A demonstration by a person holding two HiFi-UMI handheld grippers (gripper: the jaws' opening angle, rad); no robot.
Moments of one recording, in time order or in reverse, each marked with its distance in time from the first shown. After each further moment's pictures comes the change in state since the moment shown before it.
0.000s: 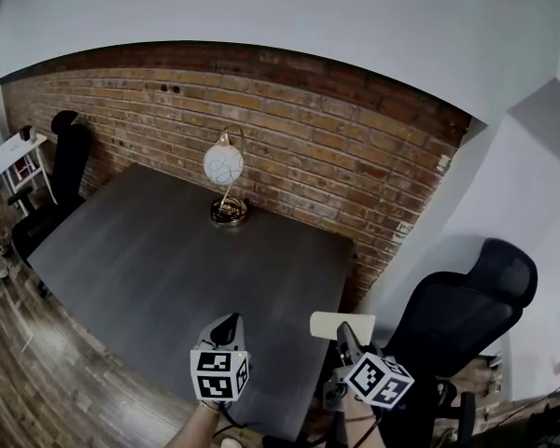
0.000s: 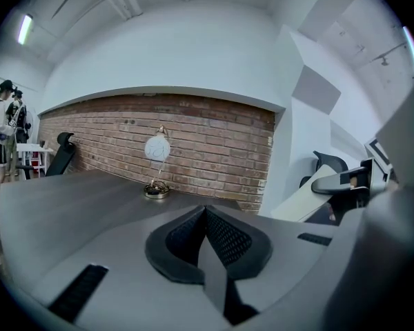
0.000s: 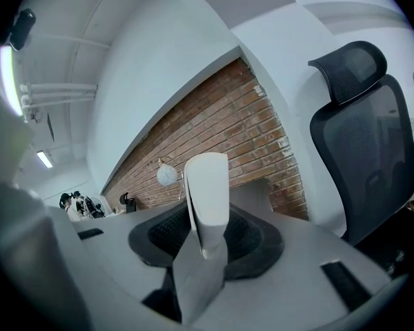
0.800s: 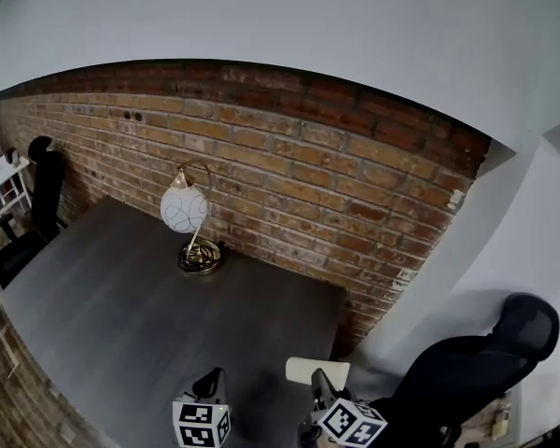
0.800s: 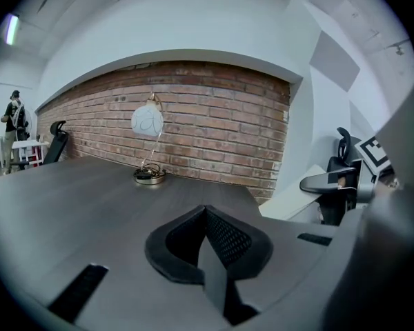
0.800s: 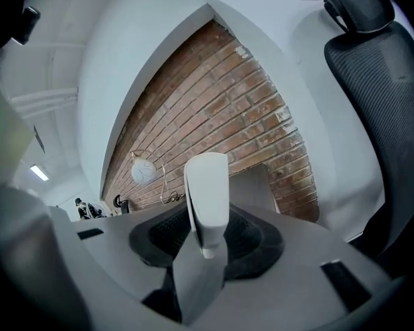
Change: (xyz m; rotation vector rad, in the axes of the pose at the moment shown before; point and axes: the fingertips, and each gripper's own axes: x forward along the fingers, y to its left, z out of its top) left arm 0.118 0.000 -0.041 -0.004 0.121 0.030; right arm 0.130 -0.074 -0.019 0.097 0.069 0.001
